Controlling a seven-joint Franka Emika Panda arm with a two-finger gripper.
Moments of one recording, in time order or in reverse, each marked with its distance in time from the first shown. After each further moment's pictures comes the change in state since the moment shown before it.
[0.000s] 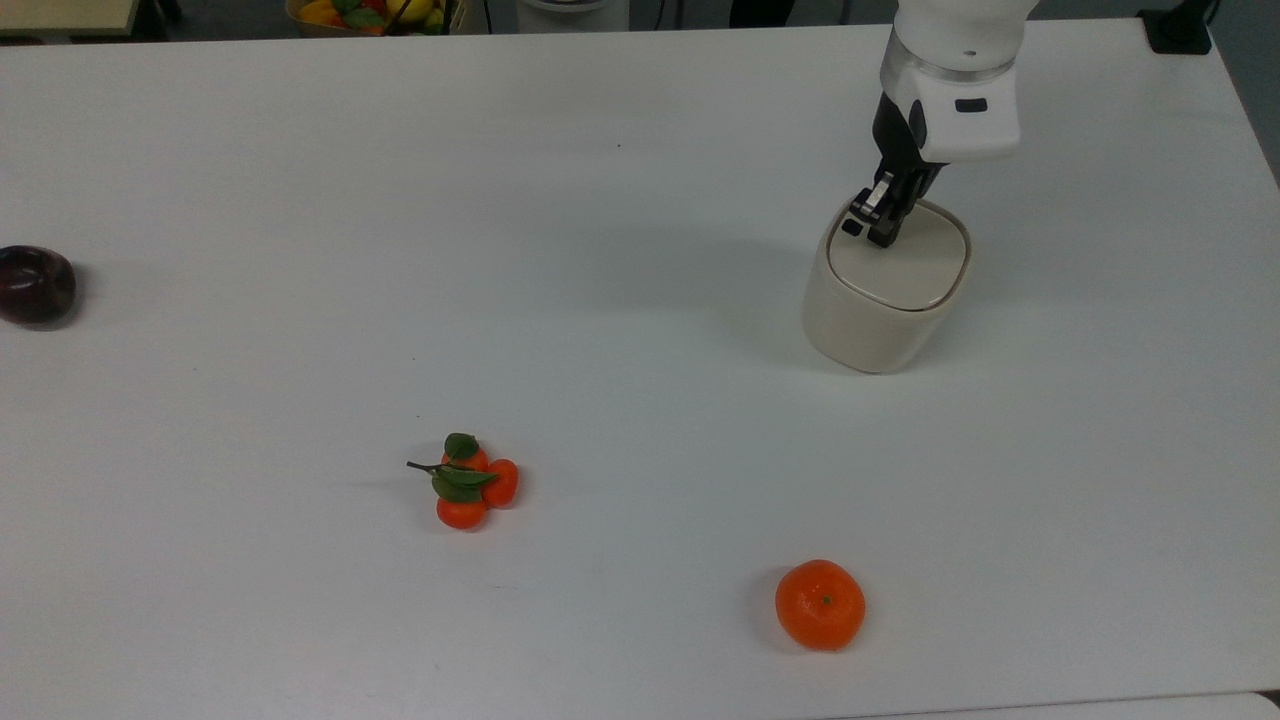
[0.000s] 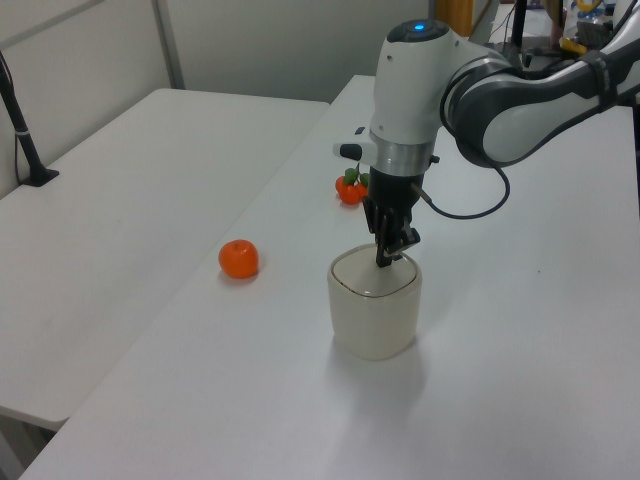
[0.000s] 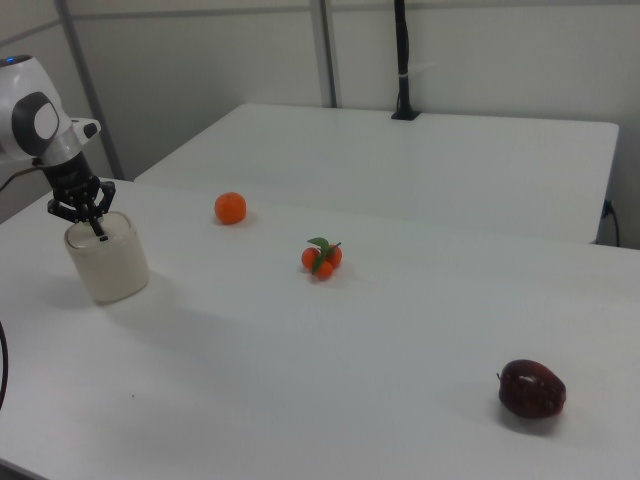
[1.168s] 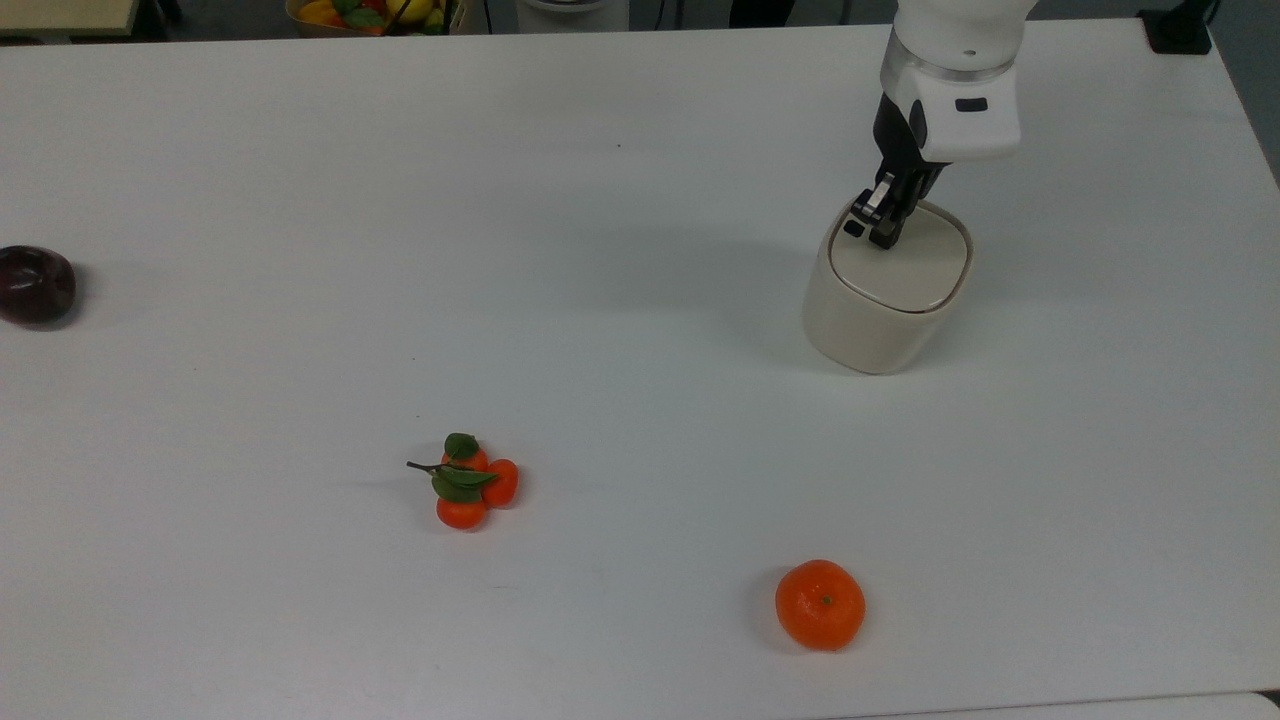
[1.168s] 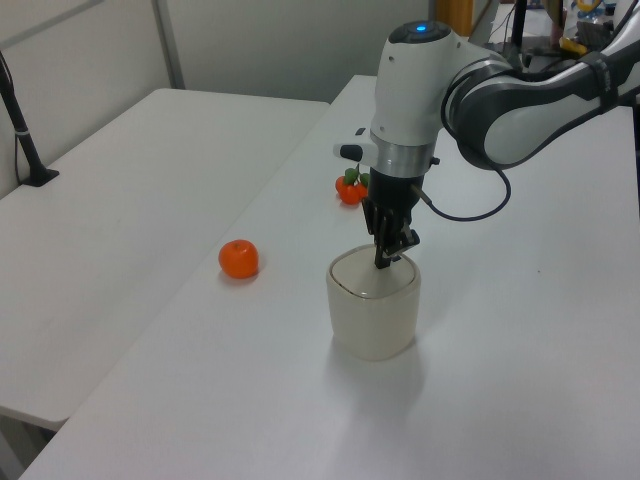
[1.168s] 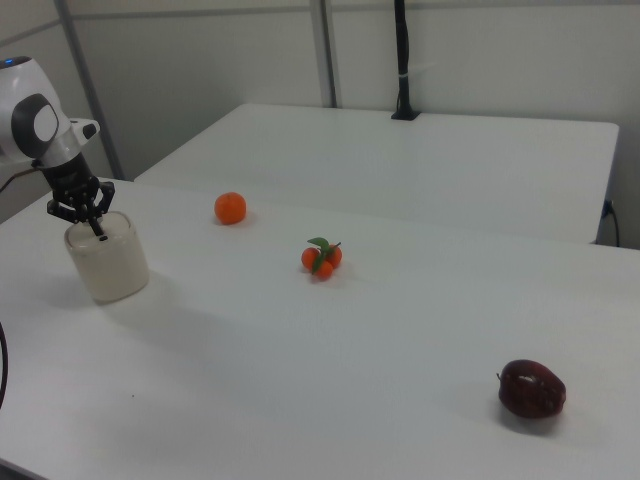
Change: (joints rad) arm 0.004 -0.003 0.000 -0.014 0.000 0.028 0.000
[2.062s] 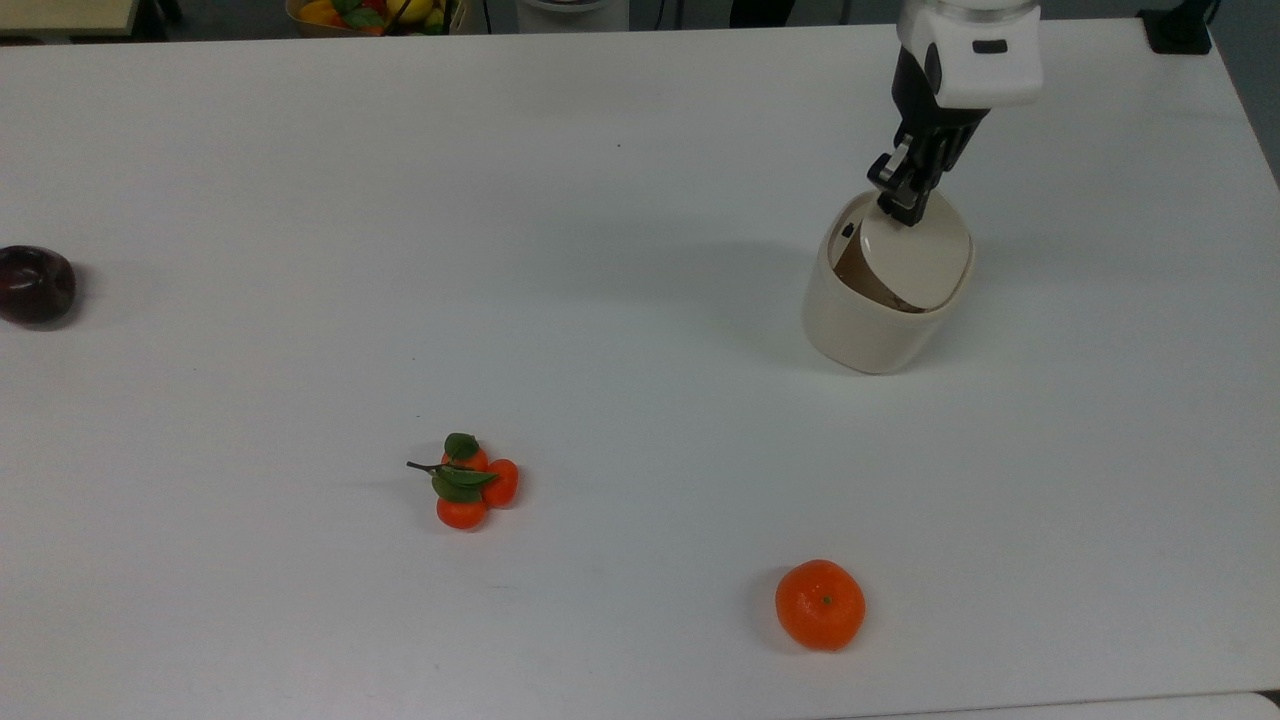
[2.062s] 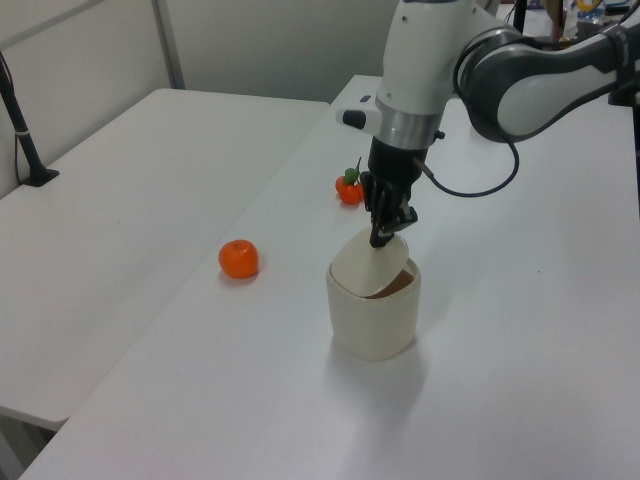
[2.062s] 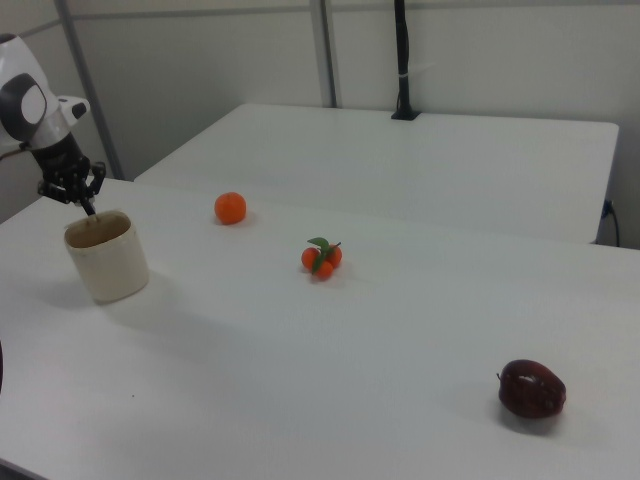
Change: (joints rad) arm 0.004 -0.045 0.000 0.014 0.003 0.000 0.037
